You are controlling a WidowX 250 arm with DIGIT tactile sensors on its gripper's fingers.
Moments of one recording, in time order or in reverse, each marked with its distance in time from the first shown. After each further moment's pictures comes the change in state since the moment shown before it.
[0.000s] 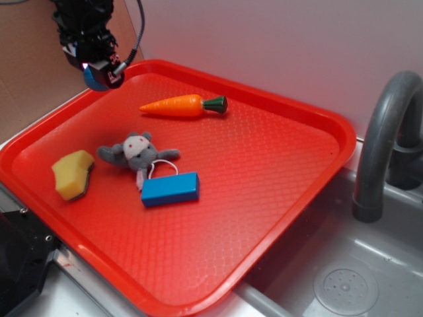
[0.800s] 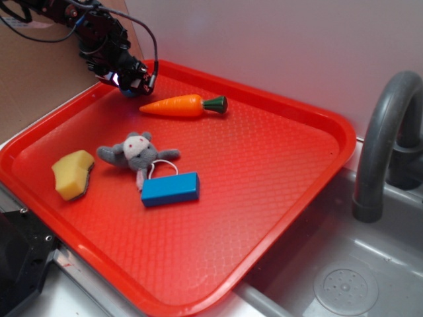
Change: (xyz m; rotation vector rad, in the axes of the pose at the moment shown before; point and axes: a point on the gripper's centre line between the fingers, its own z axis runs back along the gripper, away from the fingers) arm 0.056 0.067 -0.103 0.092 -0.361 0.268
